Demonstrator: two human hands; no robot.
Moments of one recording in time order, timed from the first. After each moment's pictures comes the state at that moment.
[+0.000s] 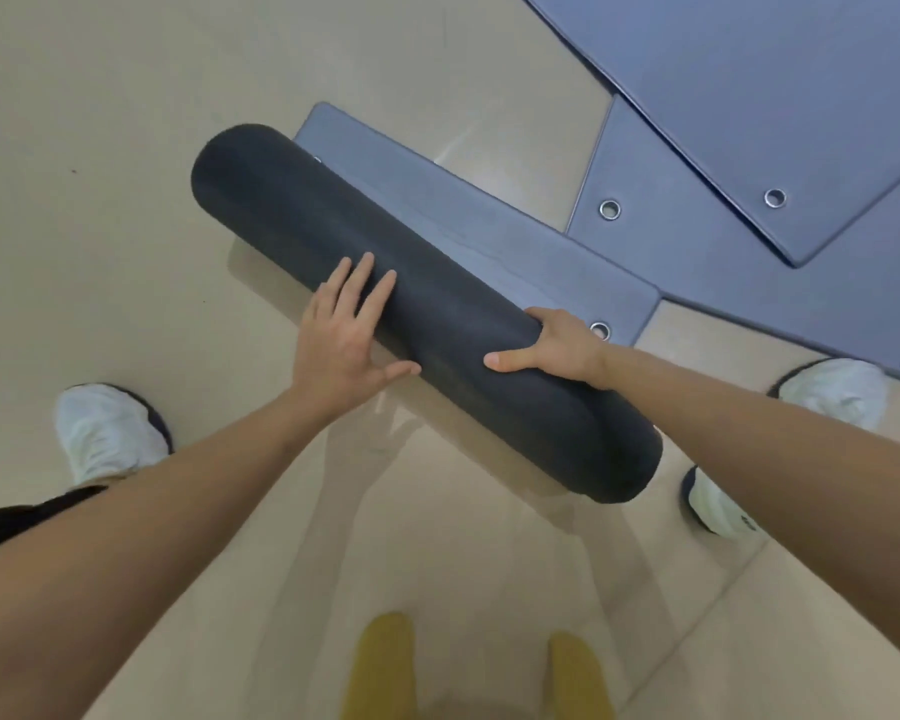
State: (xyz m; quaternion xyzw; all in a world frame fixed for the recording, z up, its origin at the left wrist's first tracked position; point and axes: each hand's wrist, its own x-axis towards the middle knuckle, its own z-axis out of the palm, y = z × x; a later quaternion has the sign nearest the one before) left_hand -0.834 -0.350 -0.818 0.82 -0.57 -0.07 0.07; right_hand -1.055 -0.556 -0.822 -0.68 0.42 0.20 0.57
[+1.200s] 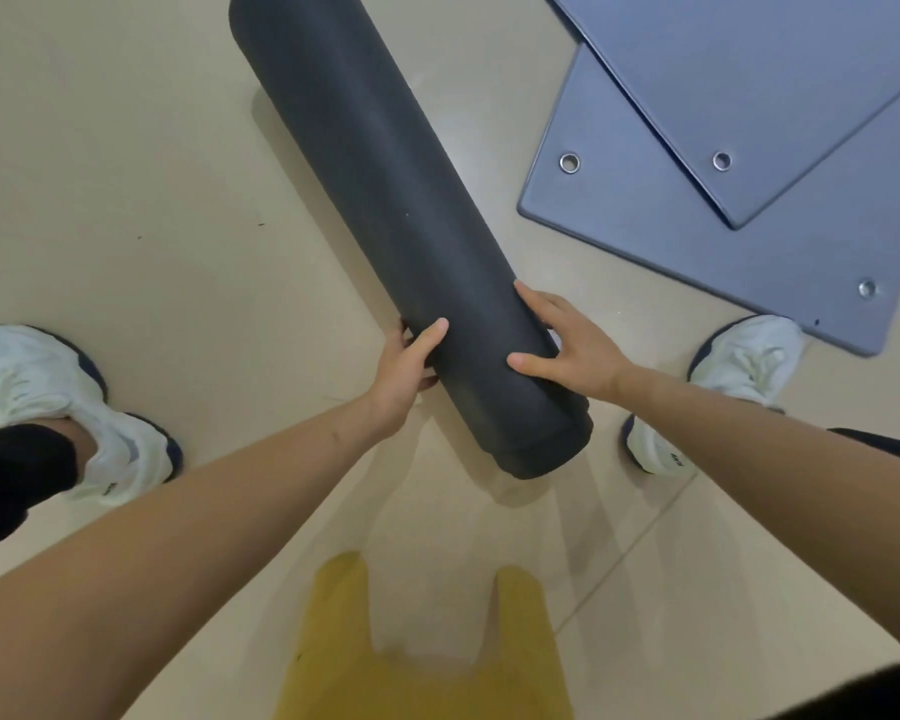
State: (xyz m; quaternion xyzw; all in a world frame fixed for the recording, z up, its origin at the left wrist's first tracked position) left_hand -0.976 -0.364 -0.828 0.68 0.01 -0.57 0.46; right_hand -1.153 -0.531 -0.814 -0.80 0.35 0.15 0.46
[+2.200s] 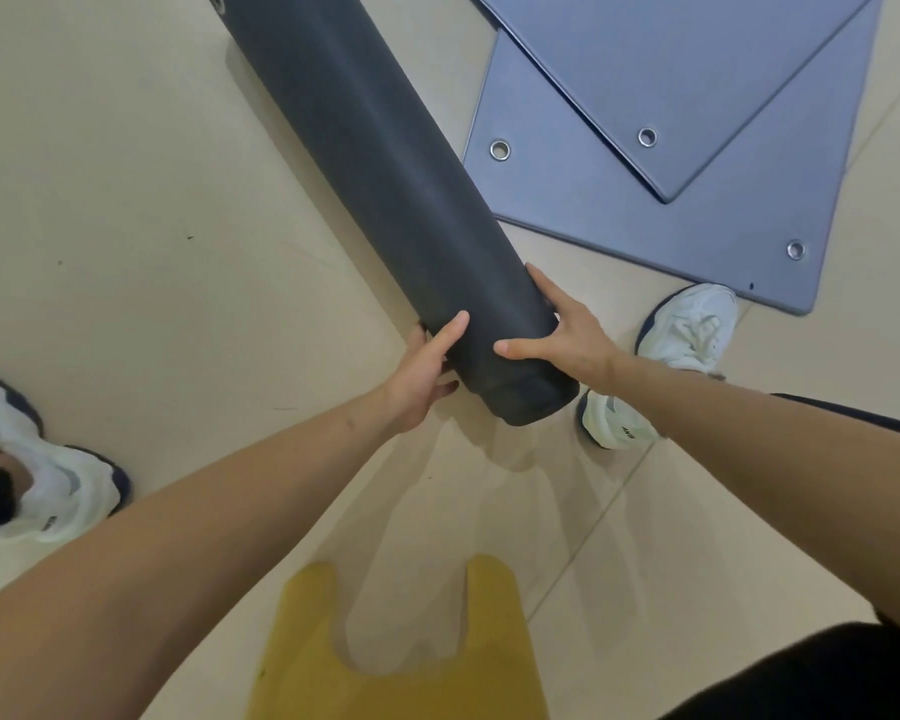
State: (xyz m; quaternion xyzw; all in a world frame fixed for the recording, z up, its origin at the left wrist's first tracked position) left_hand -1.037 -0.412 -0.827 0.60 0.02 -0.68 0.43; right_hand -1.196 -0.548 -0.795 -0.66 0.50 0.08 0.56
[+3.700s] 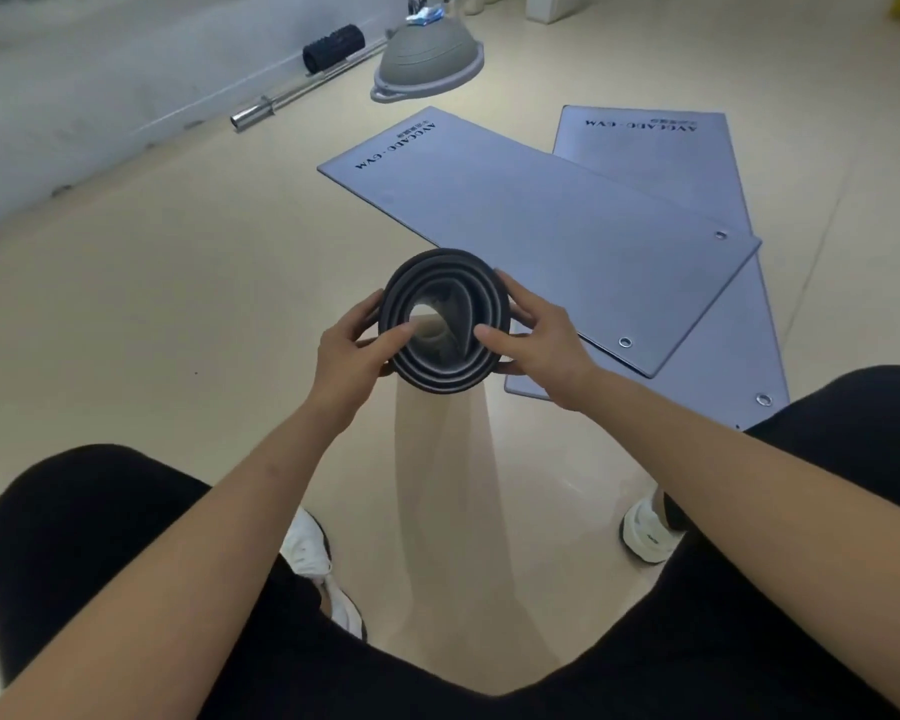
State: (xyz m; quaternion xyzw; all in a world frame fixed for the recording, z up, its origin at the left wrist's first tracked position) left_hand -0.916 -0.344 -0.509 0.69 -0.31 -0.31 0.57; right_hand -1.108 -0.477 -0.516 -0.65 0.32 -0.26 0.64
